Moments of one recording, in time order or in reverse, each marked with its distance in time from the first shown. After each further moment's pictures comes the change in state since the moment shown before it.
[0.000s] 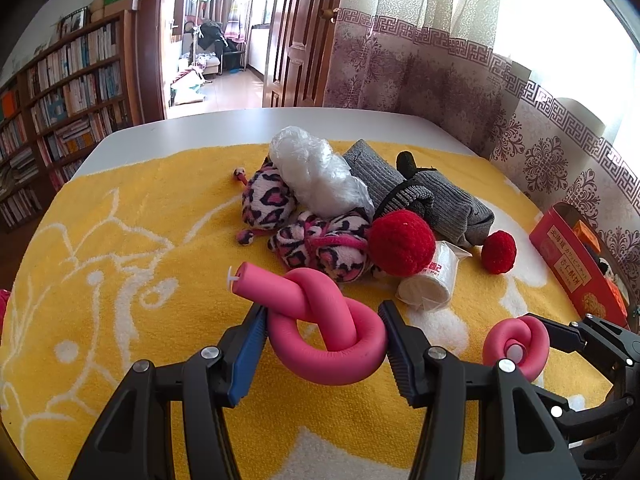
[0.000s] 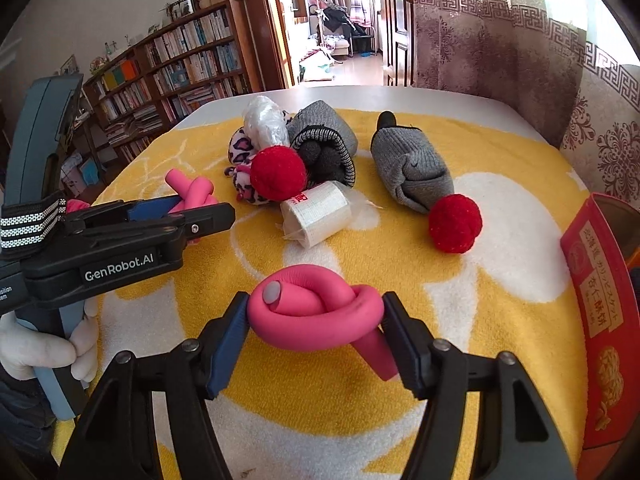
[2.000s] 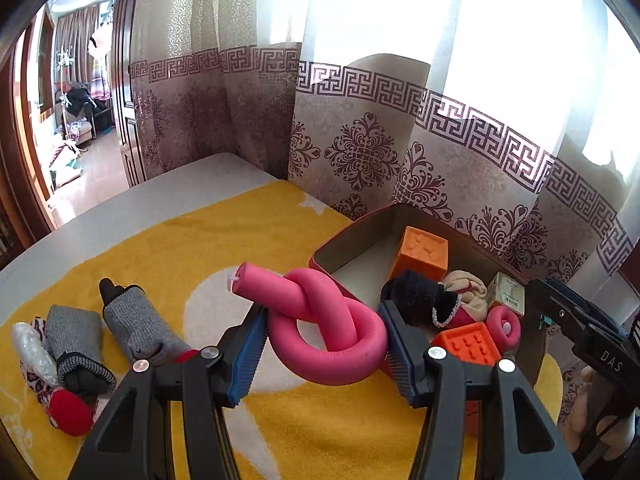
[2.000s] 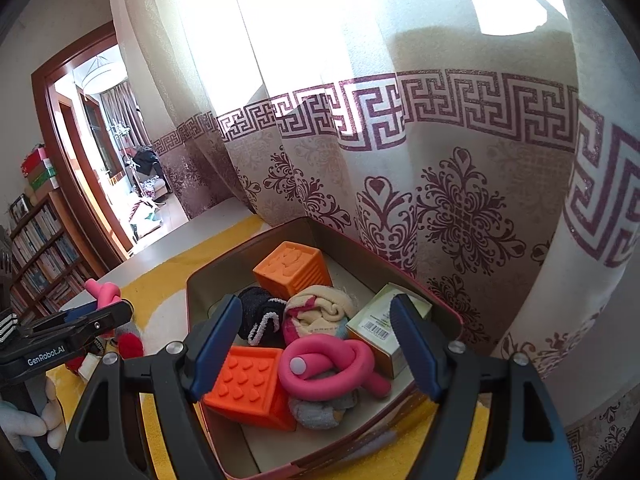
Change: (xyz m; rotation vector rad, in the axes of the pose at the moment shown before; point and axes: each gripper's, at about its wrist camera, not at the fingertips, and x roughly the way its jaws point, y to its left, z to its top) left arm 0.011 -0.258 0.066 0.355 -0.028 -0.323; right arm -0.183 -0.220 -0.073 0.575 -0.408 -0.461
